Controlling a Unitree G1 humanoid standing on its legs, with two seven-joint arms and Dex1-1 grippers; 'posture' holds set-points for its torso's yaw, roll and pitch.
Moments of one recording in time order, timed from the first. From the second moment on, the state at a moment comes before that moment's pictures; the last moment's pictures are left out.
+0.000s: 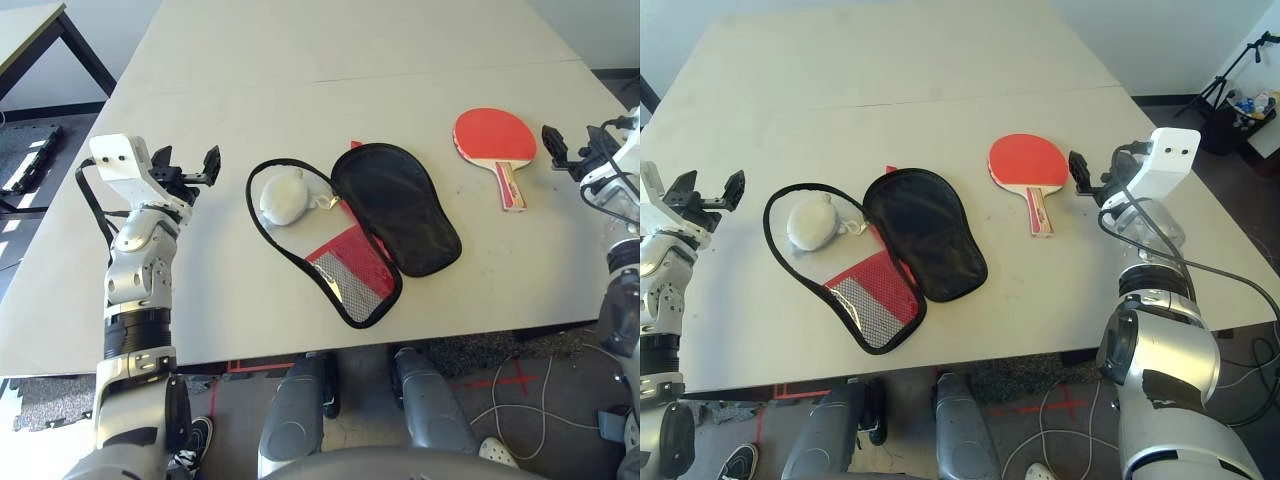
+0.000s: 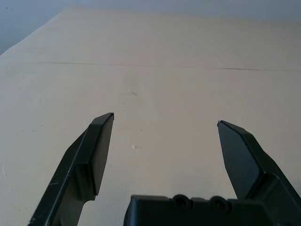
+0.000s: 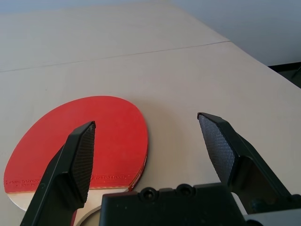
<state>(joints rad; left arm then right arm) -0.44 0.45 0.35 0.24 -0.32 0.17 -0.27 -0.92 -0.66 -0.34 1.18 0.22 -0.21 0.51</state>
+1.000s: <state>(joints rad) -0.64 0.62 0.12 -0.13 -0.50 0.53 -0.63 -0.92 -0.64 -0.35 1.17 0.24 -0.10 0.50</state>
